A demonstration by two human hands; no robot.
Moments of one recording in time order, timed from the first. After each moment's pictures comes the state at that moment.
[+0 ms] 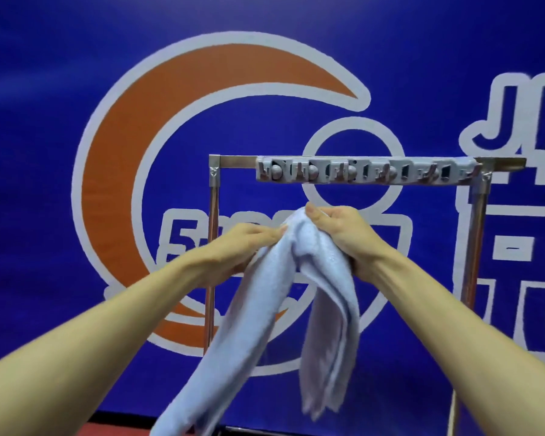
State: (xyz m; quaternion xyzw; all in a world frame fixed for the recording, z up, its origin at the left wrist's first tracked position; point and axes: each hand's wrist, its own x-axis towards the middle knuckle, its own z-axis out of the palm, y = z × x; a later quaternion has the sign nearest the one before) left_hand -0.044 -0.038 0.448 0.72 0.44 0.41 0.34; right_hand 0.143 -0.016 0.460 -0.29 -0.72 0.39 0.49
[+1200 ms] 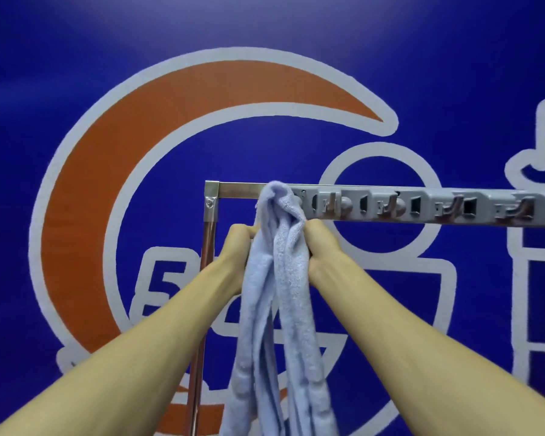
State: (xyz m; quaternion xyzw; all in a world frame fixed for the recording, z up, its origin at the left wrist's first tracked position) left_hand -0.071 0.131 0.482 0.49 0.36 0.64 0.47; right_hand 0.034 0.174 0.496 -0.30 -0.47 0.56 0.62
